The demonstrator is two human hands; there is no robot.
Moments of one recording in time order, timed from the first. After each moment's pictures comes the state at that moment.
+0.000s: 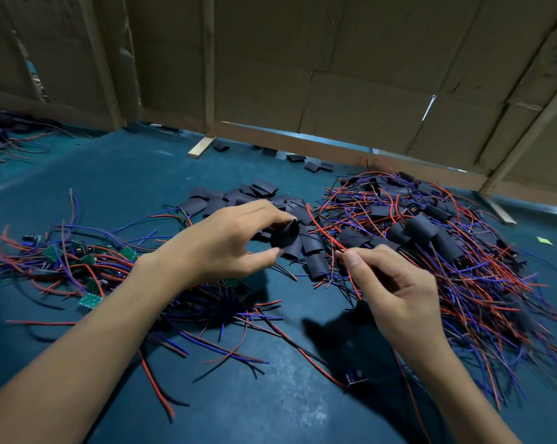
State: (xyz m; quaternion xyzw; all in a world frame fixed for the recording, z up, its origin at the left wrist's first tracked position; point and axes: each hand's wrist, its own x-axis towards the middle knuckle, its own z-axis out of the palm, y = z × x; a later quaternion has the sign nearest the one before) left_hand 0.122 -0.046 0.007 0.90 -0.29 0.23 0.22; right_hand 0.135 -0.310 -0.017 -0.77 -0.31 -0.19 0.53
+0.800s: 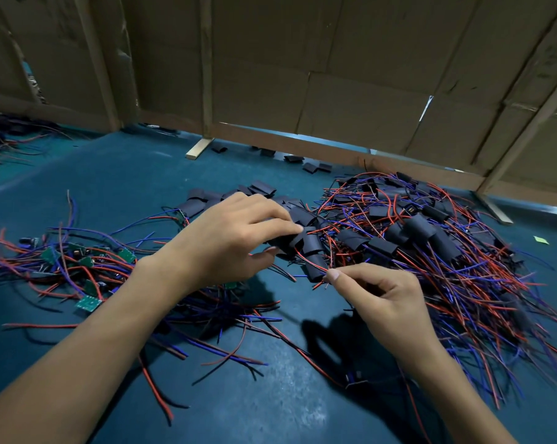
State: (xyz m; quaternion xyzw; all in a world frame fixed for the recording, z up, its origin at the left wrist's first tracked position) left_hand 0.123 -0.050 0.011 0.88 -0.34 0.32 0.08; right_hand 0.136 -0.312 -0.027 -0.79 -0.27 -0.09 0.55
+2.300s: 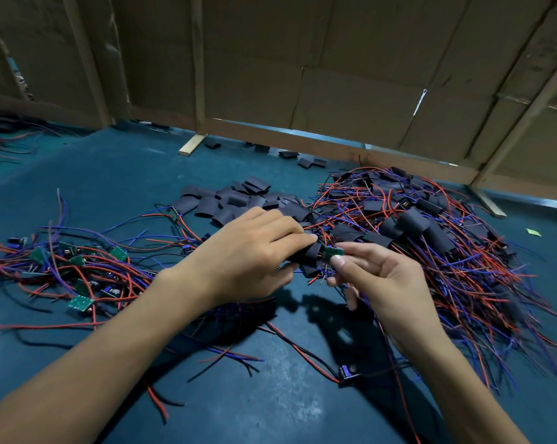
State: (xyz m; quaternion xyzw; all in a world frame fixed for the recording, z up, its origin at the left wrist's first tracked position) left_hand 0.123 -0.081 -0.006 0.88 -0.34 0.34 0.06; right_hand 0.137 -0.307 -0.012 -0.70 -0.13 0.04 0.71
